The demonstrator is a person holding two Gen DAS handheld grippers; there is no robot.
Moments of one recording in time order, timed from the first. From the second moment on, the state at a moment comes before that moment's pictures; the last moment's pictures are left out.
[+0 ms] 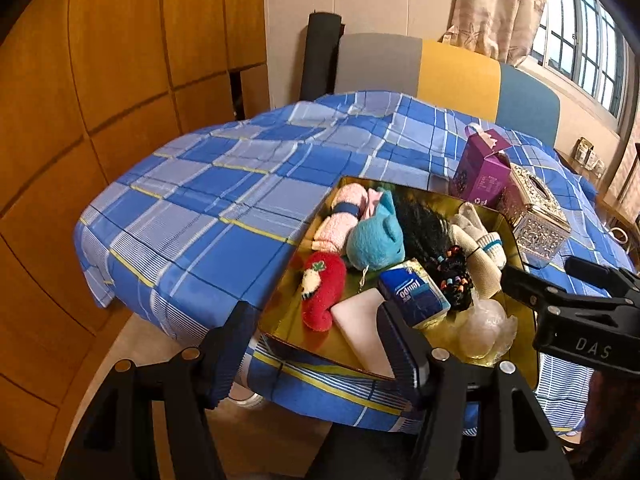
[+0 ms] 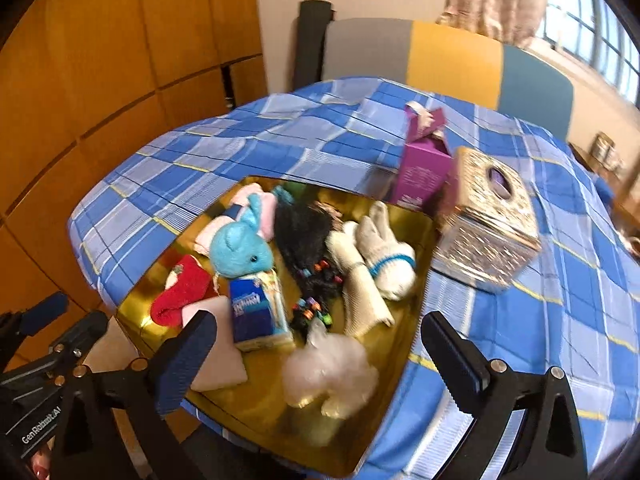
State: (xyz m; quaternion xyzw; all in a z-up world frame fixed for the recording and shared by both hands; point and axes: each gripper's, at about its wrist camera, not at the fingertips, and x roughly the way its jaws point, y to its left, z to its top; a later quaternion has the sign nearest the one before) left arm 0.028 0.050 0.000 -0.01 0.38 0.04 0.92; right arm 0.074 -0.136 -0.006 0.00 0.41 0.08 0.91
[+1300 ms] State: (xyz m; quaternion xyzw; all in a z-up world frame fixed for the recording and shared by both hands) left arm 0.005 0.044 0.012 -0.04 0.42 0.04 0.91; right arm 0.022 -0.140 0.004 0.01 0.42 -0.03 0.91
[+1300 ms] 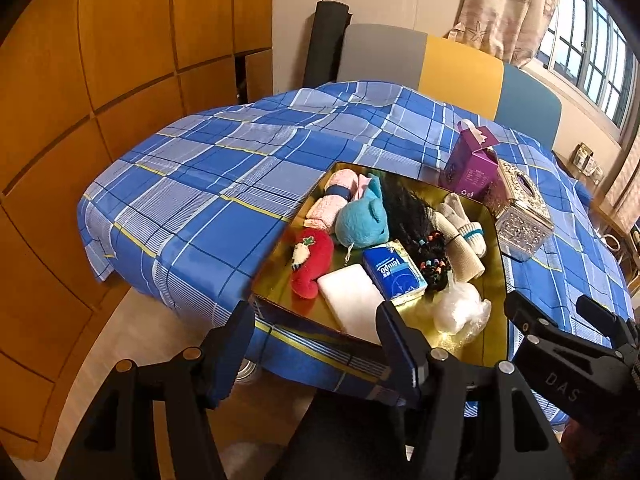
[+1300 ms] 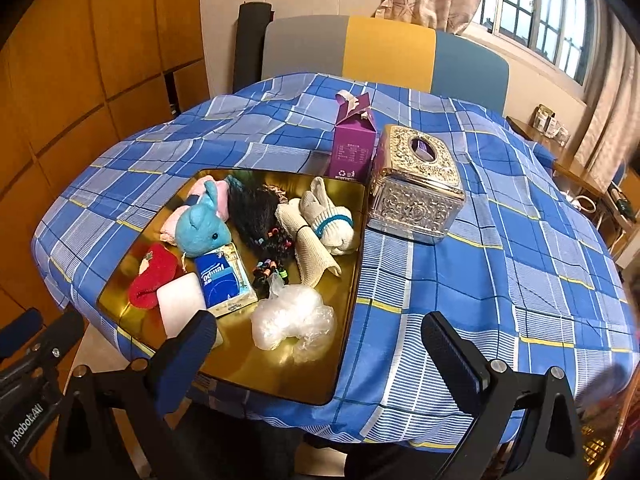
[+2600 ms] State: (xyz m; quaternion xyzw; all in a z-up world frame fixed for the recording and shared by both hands) left arm 0.005 0.034 0.007 -0.02 0.43 0.02 0.90; right arm 0.023 -0.148 0.003 0.03 0.42 -0.04 0.91
